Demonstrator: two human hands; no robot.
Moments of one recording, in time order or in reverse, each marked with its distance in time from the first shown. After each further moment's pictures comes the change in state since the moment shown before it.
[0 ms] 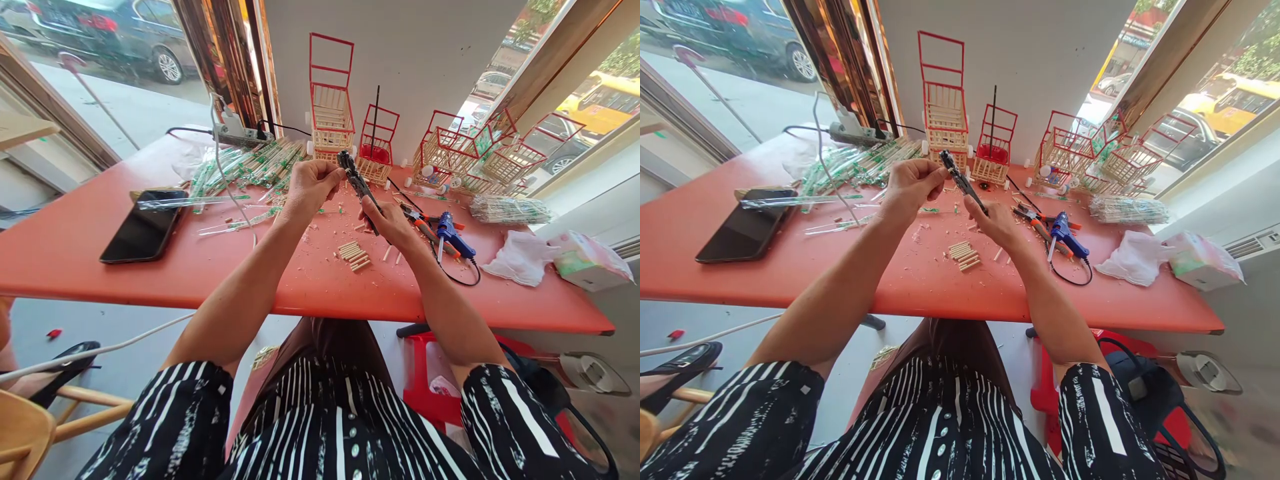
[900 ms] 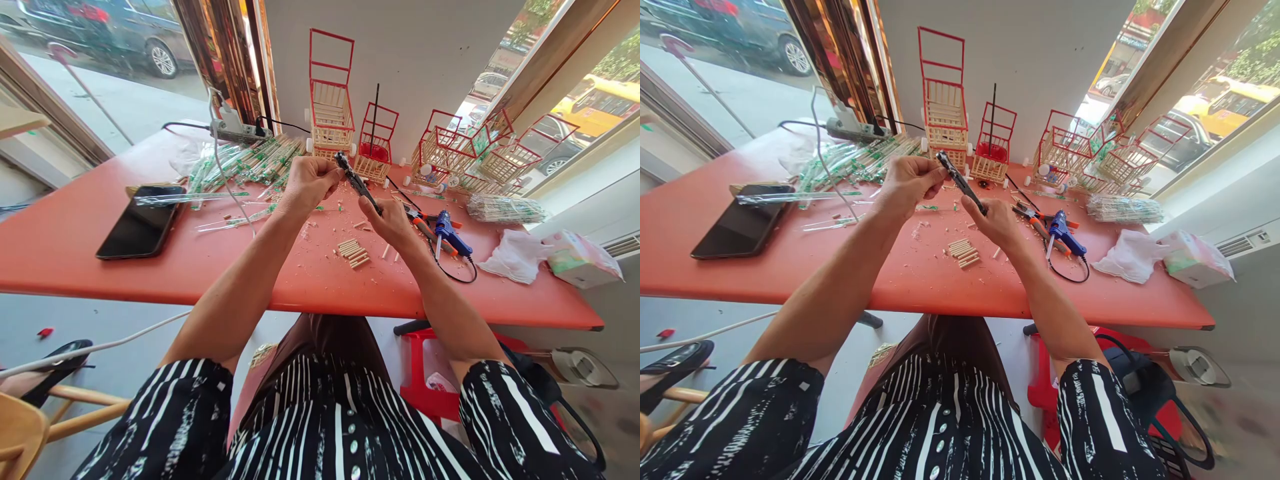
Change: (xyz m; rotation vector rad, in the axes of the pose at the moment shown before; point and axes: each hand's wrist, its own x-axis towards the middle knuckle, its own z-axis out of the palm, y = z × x) left_hand -0.003 0.014 -0.001 -0.054 -0.053 -0.125; right_hand -0.002 0.000 0.004 -0.214 0.150 -0.107
